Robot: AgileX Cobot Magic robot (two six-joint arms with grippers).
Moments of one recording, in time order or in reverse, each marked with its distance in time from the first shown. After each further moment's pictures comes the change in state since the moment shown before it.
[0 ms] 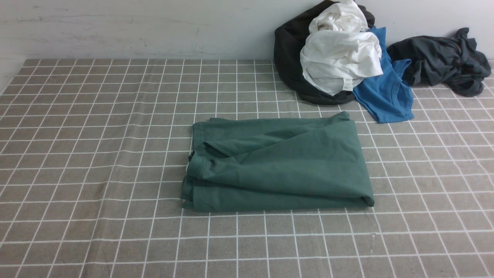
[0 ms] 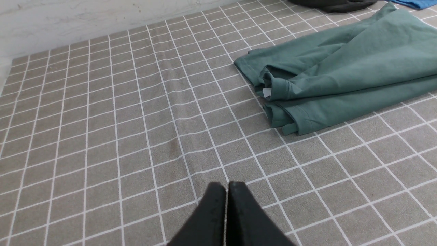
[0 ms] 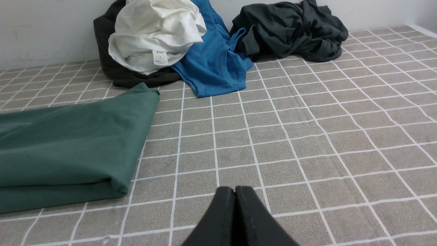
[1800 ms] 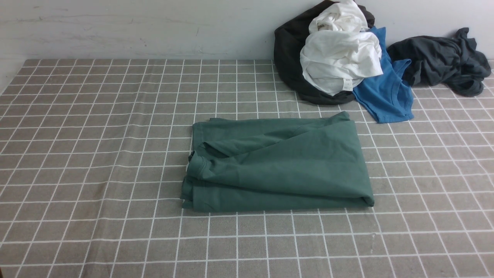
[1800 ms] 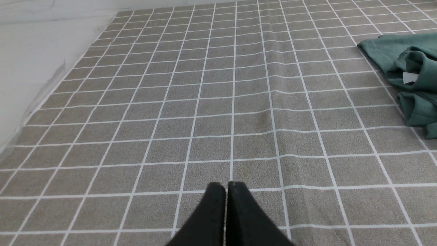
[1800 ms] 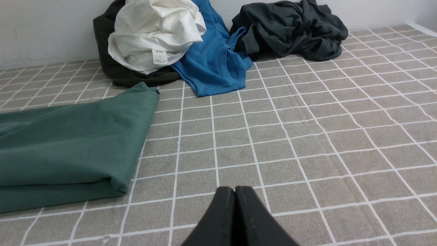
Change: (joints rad) right arm 0.000 0.000 0.000 0.000 0.003 0.000; left arm 0.238 -0.067 0.506 0.124 -0.523 -0.164
